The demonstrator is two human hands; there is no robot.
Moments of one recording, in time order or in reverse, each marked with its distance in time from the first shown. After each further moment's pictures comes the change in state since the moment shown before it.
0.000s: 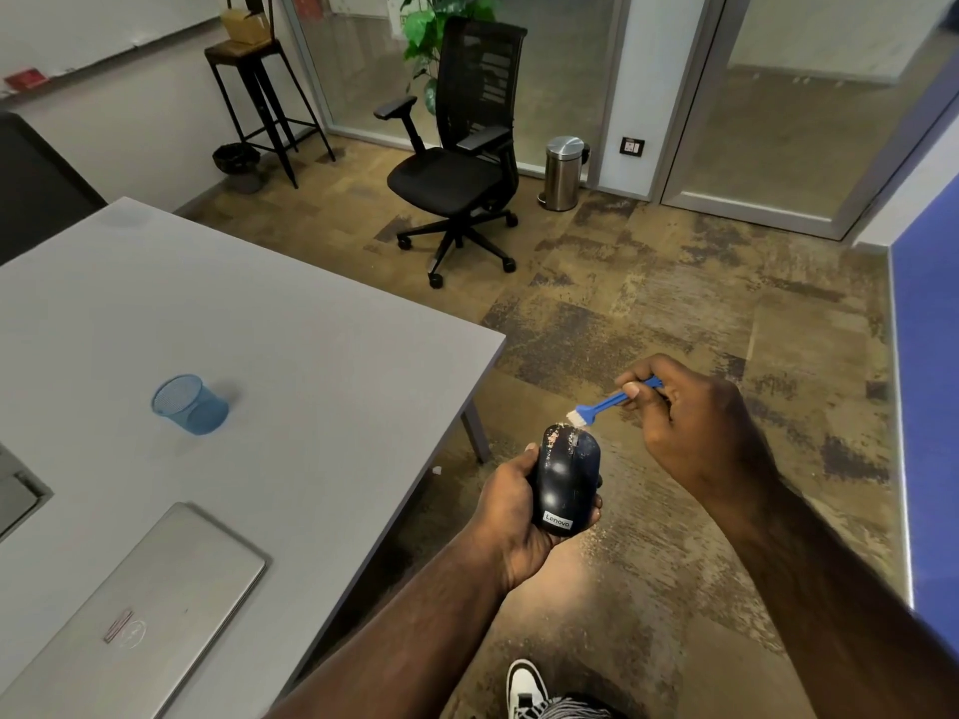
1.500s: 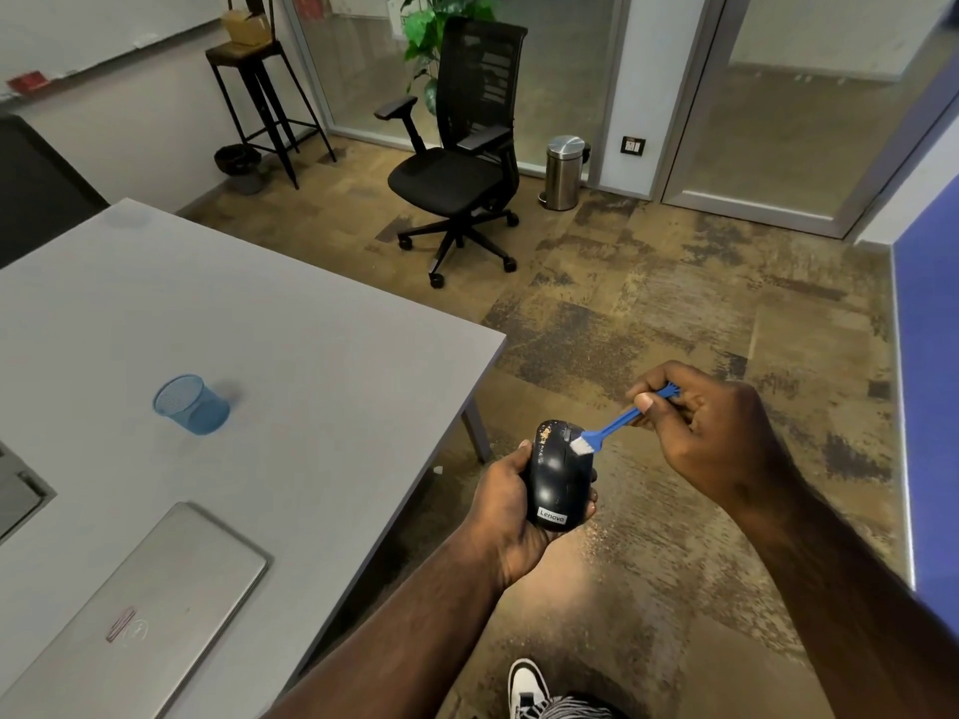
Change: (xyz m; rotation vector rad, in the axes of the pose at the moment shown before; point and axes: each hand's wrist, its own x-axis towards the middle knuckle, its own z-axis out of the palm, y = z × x) left_hand -0.003 0.002 0.000 -0.069 -0.023 0.008; right_hand -0.007 0.012 -0.011 0.089 -0.032 -0.067
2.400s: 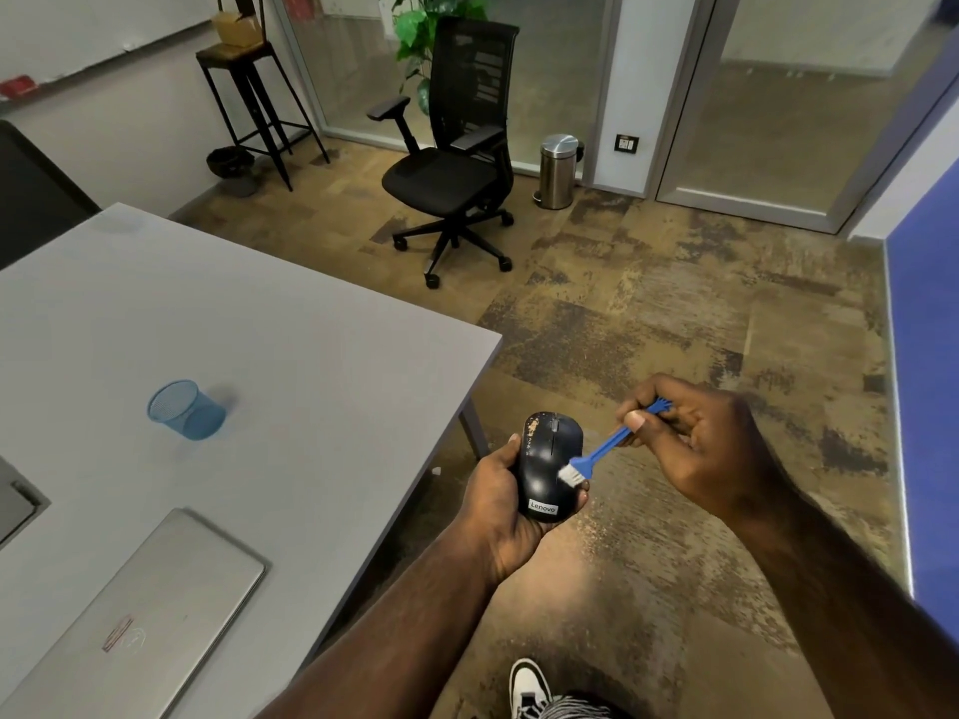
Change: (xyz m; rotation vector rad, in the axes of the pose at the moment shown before) left_hand 0.009 0.005 -0.004 -0.090 -0.027 0.018; right_hand -0.007 -0.005 0.000 0.190 -0.038 -0.046
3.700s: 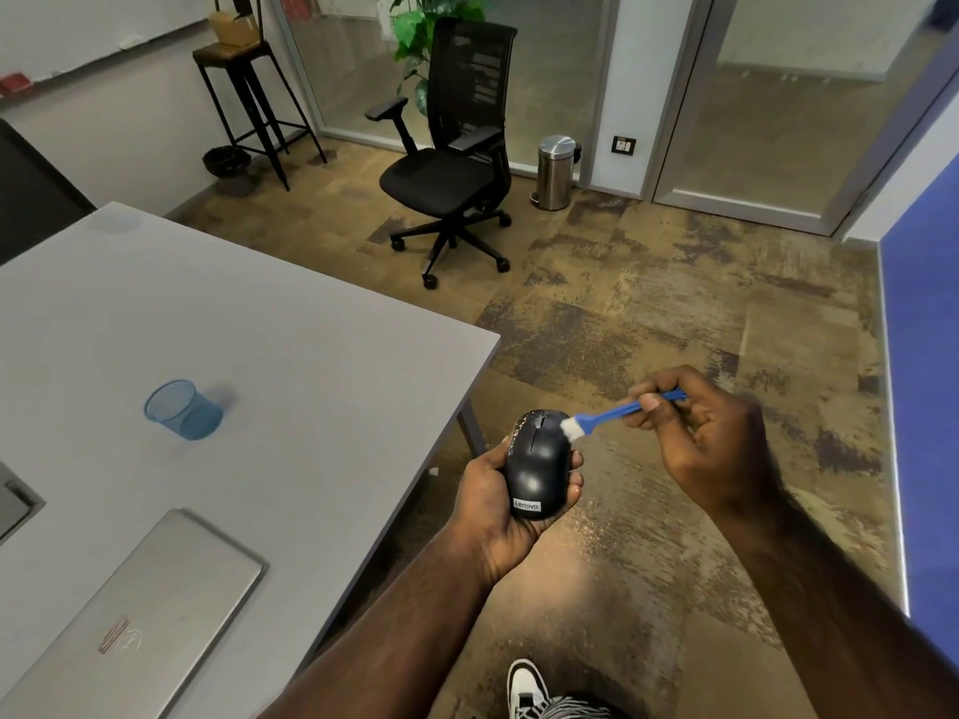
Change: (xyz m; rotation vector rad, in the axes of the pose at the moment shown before) left_hand -0.002 0.003 -0.010 -0.096 -0.146 -0.046; right_hand -0.003 0.008 0.010 0.022 0.200 -0.045
